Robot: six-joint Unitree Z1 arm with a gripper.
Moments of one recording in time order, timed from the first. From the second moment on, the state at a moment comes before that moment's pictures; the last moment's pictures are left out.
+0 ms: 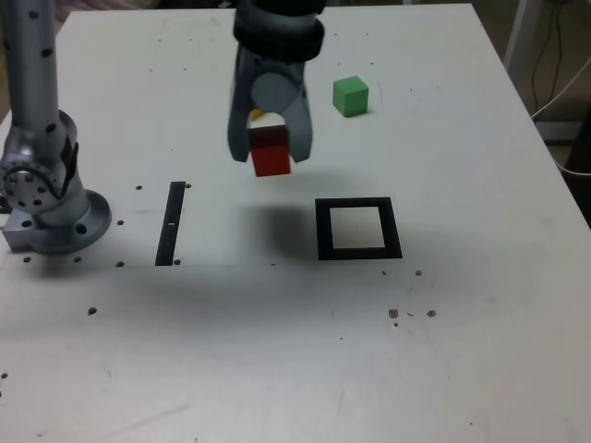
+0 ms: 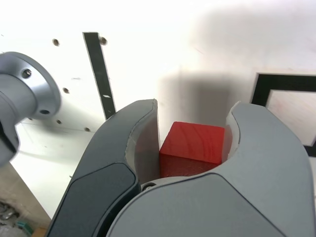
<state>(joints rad) 0.07 1.84 -1.43 1.39 0.01 0.06</state>
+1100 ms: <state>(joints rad) -0.07 2.16 -1.71 1.41 0.05 0.00</state>
